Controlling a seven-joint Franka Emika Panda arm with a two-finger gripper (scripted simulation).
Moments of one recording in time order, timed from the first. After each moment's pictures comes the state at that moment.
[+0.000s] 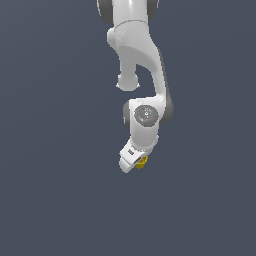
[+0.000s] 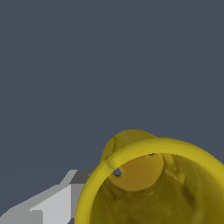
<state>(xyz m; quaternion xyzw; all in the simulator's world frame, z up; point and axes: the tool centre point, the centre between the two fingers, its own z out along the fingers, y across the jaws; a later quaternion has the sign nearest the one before) 0.048 0.051 0.061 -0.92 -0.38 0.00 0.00</state>
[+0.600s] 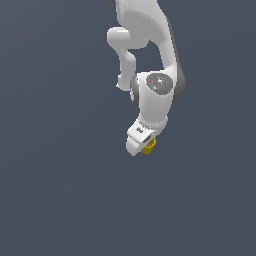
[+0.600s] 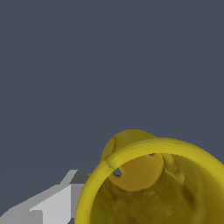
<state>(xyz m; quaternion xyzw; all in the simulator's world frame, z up) 0.014 0.077 0.141 -0.92 -0.38 0.00 0.00</state>
